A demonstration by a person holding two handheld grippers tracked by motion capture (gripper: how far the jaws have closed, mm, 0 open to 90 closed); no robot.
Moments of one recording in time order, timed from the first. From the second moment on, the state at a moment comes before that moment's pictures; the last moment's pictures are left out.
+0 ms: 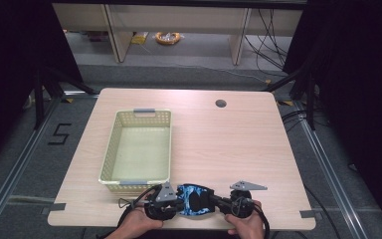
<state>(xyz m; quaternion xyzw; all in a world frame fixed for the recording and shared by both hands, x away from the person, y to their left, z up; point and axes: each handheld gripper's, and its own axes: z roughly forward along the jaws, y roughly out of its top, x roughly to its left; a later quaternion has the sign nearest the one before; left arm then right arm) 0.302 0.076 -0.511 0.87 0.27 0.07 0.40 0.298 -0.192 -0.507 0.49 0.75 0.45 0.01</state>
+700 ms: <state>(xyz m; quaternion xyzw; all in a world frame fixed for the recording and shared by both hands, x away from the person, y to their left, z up) 0.303 0.084 -0.509 0.91 0.22 0.08 0.35 0.302 -0.195 -0.515 0.47 0.76 0.45 -0.01</state>
